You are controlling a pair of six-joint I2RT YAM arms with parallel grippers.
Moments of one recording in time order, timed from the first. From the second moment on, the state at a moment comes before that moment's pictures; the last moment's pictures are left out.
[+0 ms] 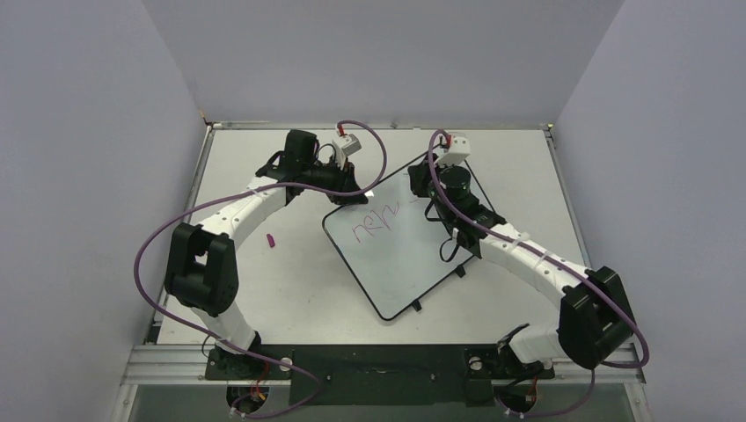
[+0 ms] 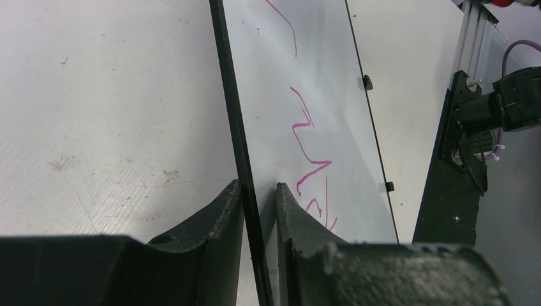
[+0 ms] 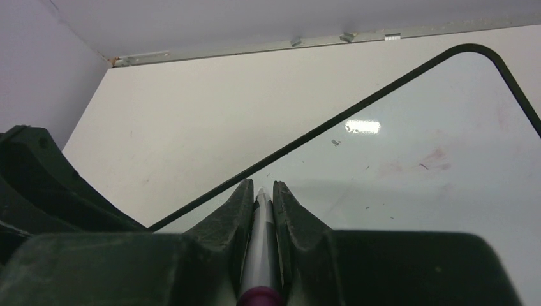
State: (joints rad) left arm -0.38 1.70 1.32 -0.32 0.83 0.09; right arm 0.58 1.35 0.93 0.25 0.25 0.40
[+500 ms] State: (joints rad) left arm -0.38 1.70 1.32 -0.32 0.83 0.09; right arm 0.54 1.39 0.93 0.25 0.26 0.40
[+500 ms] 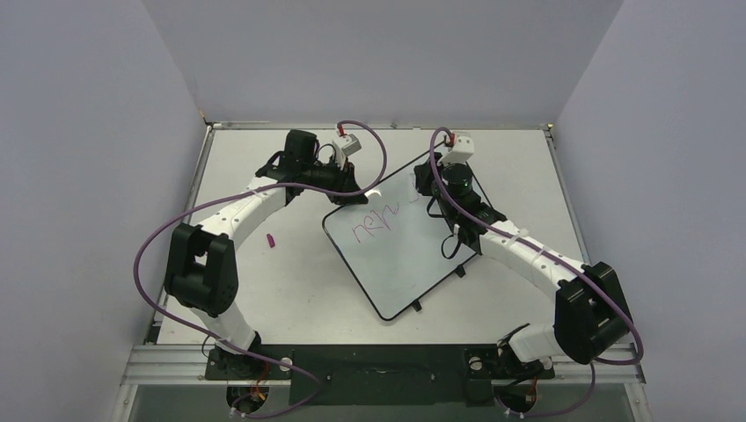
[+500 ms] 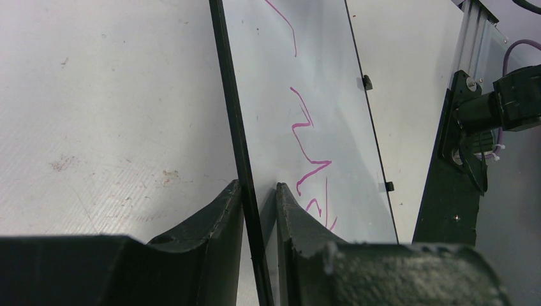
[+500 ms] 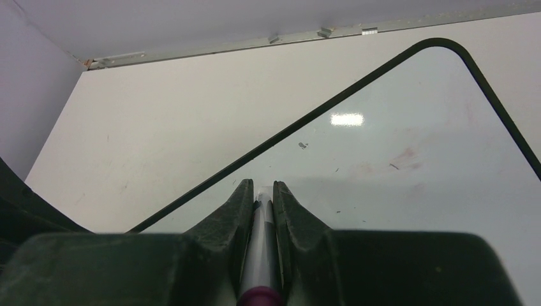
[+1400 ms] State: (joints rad) left arm -0.38 1.70 1.32 -0.32 0.82 0.09; right arm 0.54 1.40 0.91 0.26 0.21 0.40
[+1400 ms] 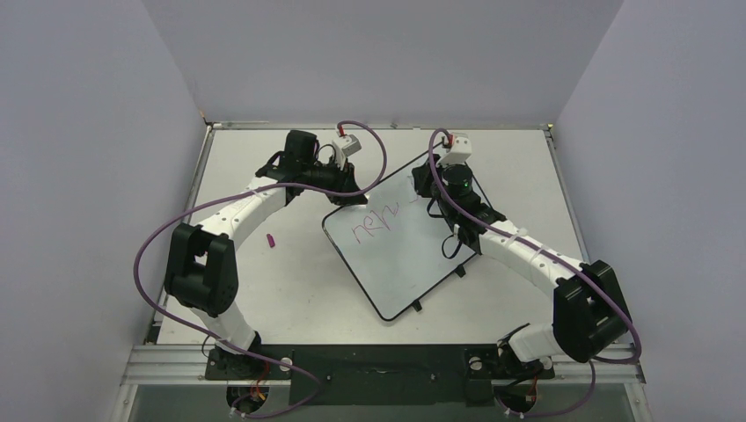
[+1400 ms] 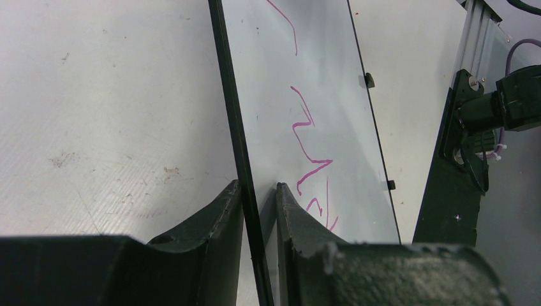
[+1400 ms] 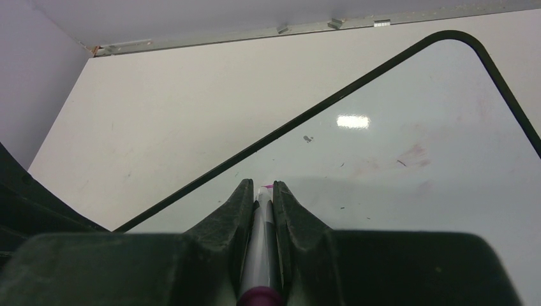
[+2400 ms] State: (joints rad) left arm -0.38 1.69 1.32 -0.32 0.83 0.09; right arm 0.48 1.30 0.91 0.18 0.21 0.35
